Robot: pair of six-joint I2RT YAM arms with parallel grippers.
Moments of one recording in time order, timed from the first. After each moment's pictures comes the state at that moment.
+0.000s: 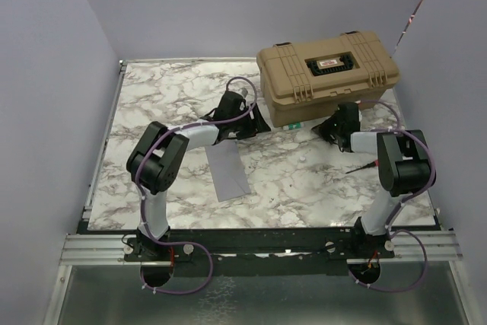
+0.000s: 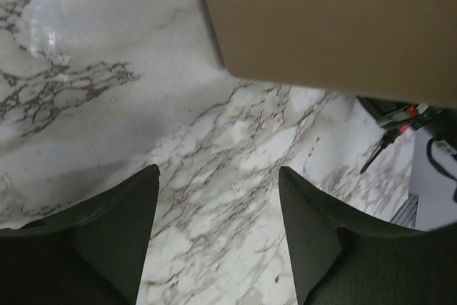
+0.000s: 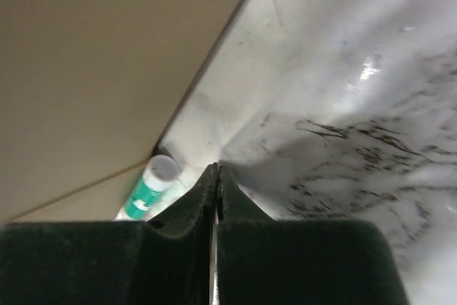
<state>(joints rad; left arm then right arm) -0.54 1.93 1.17 0.10 0.32 -0.76 0.09 1.77 0.81 0.23 -0.08 0.91</state>
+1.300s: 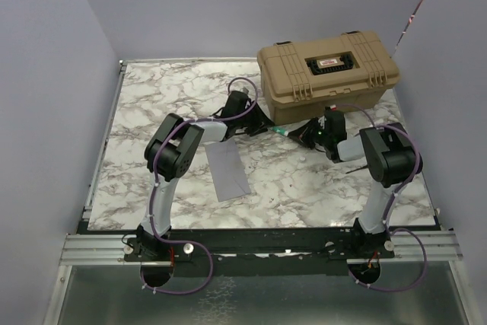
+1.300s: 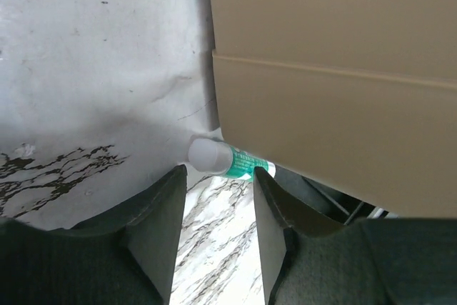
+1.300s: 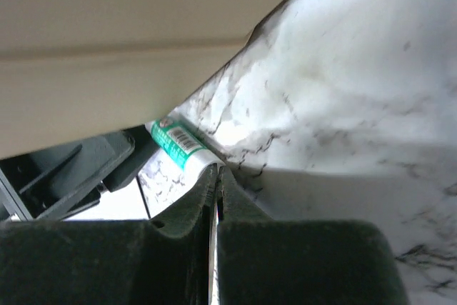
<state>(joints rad) -0.53 2.15 1.30 0.25 0.33 -1.01 0.19 1.91 0.72 0.63 -0.40 0.97</state>
